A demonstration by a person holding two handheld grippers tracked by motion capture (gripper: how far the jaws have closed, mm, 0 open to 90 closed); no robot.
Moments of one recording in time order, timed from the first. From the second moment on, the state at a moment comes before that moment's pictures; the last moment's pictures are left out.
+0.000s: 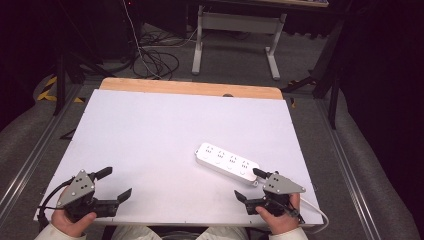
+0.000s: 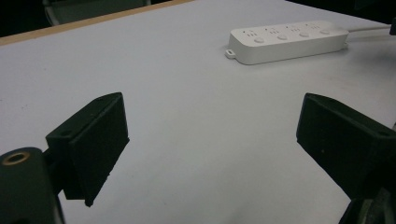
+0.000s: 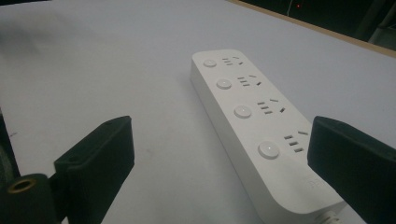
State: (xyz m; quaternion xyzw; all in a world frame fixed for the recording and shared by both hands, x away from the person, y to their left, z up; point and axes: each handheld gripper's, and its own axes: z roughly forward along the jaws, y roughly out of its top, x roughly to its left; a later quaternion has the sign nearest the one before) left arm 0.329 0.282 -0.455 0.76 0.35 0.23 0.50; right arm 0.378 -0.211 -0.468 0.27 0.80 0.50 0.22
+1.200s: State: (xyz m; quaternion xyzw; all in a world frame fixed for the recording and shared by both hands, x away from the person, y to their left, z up) left arm 0.329 0.281 -0.455 0.76 0.35 0.24 0.49; right arm 0.375 -0.201 -0.455 0.26 0.82 0.48 0.20
